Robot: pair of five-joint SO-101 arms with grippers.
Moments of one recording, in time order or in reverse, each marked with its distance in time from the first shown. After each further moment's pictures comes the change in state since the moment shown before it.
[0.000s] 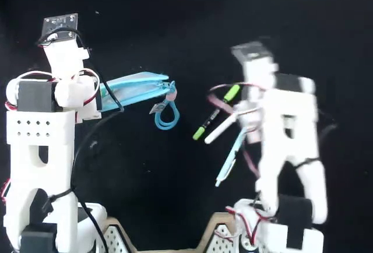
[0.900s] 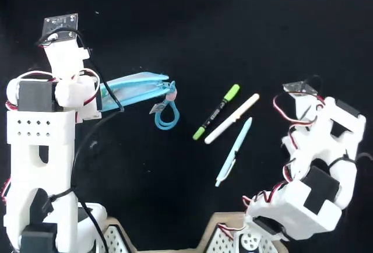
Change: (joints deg) left arm 0.0 0.0 0.0 0.0 0.0; right arm 25.9 16.8 5.1 -7.8 26.9
